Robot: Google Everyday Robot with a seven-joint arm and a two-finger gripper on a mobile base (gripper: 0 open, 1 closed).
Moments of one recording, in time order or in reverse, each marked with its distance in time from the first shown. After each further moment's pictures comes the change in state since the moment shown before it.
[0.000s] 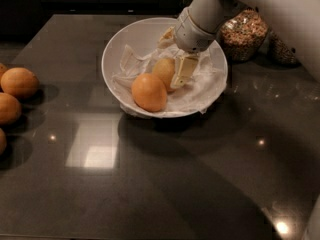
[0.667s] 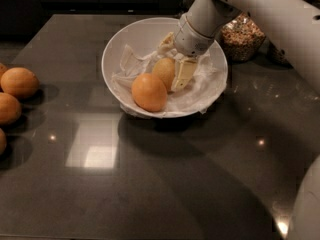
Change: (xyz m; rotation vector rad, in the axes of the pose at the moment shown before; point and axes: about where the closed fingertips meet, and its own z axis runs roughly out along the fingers) arm 0.012 -0.001 0.018 -0.038 0.006 0.005
